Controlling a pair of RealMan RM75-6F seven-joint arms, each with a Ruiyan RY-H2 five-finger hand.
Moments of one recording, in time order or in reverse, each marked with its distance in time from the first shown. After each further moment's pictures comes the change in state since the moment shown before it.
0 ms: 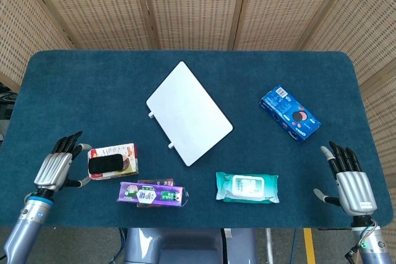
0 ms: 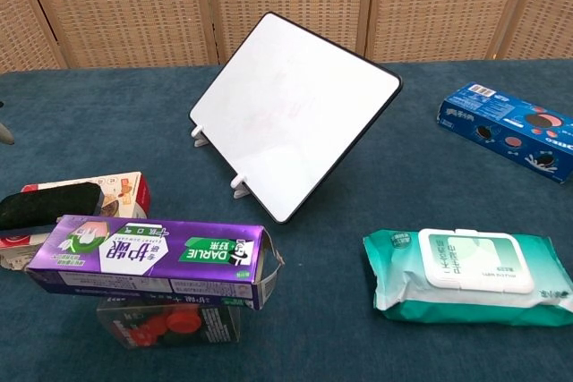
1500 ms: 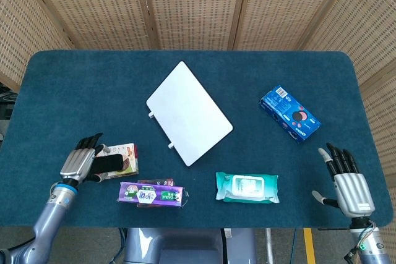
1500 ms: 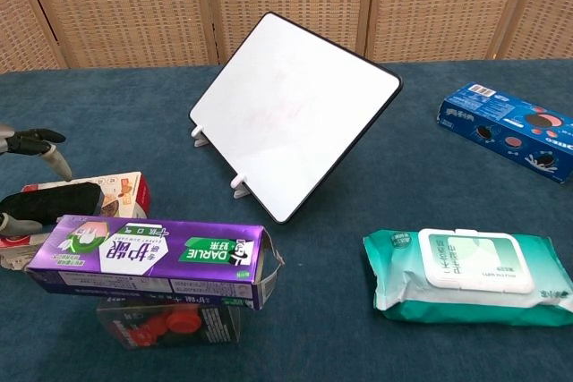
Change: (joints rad) left arm -0.170 -0.108 -0.013 -0.002 -0.334 -0.084 0.208; right arm -0.003 -0.006 -0.012 0.006 -0.018 0.001 0.003
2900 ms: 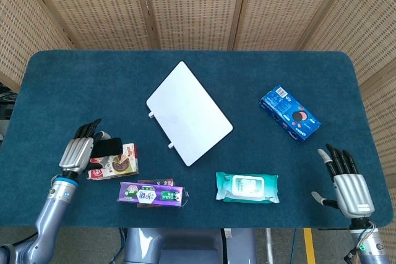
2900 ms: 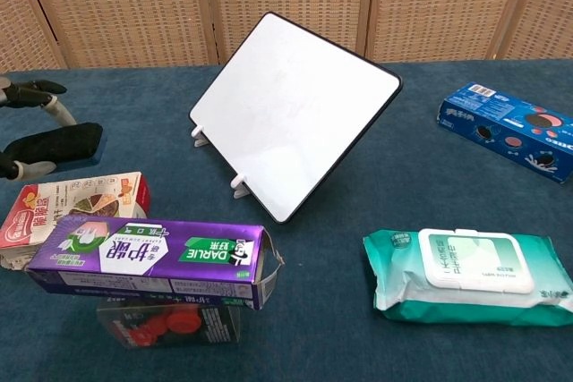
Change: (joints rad) left arm -0.011 -0.019 -0.045 0.003 0.086 0.105 -0.090; right arm -0.003 -0.002 -0.003 0.002 -0.002 -0.001 0.003
